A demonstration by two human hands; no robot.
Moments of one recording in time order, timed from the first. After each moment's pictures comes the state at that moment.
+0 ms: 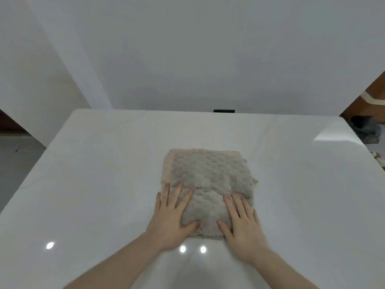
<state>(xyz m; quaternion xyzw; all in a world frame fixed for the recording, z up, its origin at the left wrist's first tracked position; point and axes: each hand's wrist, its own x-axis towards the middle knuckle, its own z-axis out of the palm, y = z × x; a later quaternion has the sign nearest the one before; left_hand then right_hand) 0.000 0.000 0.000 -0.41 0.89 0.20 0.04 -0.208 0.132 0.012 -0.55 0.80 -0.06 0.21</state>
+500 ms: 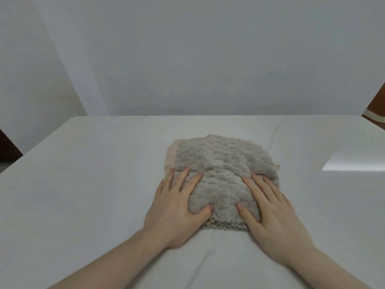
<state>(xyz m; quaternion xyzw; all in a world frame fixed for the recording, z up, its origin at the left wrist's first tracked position) -0.020 -0.014 -0.042 -0.42 0.89 0.12 -0.14 -0.229 0.120 -0.042 -0.58 0.79 -0.20 0.03</state>
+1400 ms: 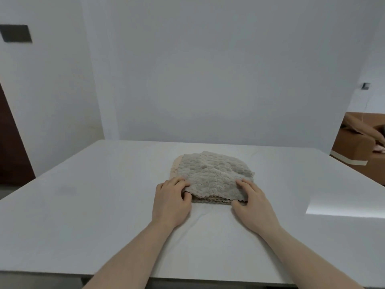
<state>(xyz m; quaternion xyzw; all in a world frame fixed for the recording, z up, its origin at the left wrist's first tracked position) 0.012 0.048 -0.053 -0.43 0.82 0.06 -0.37 -0.208 0.172 -0.049 -0.52 0.77 -0.36 -0.02</state>
